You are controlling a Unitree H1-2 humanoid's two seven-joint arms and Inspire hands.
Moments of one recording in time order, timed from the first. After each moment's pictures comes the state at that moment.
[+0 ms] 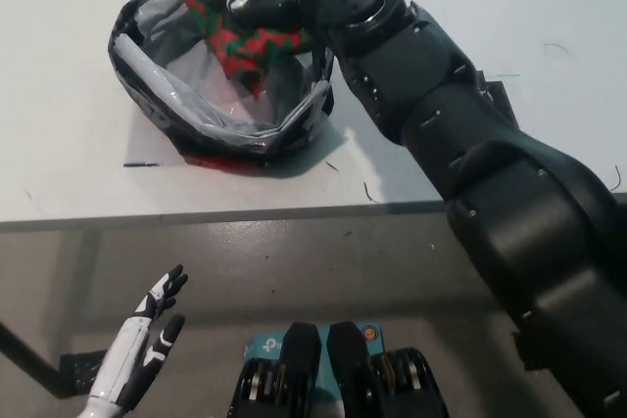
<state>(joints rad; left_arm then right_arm) 0.05 0.24 -0.04 0.04 0.19 -0.26 -0.08 -1.49 0.09 0.21 1.37 -0.03 0.23 0.08</state>
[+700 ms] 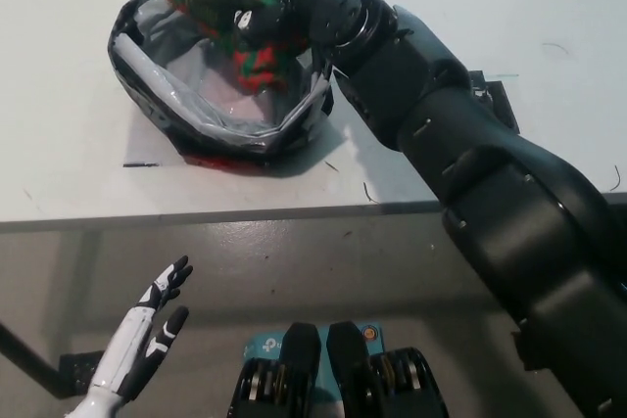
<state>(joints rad) 0.02 0.25 -0.04 0.03 0.18 -0.25 -0.10 -1.49 0.09 0.31 1.39 -0.18 0.13 0.06</state>
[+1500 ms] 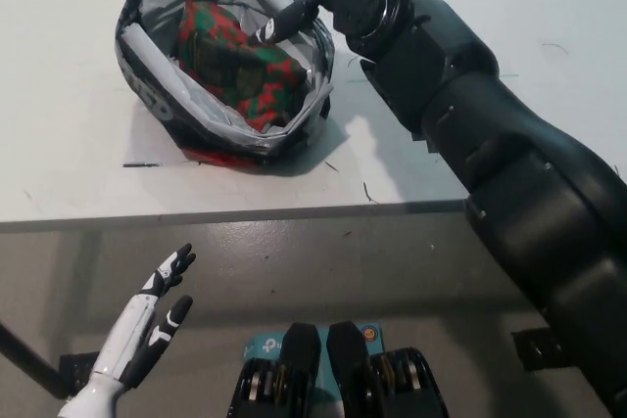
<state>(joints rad) -0.01 0.26 -0.05 0.03 0.19 -0.25 -0.10 -1.50 0.04 0.40 1.38 -0.29 0.09 0.12</state>
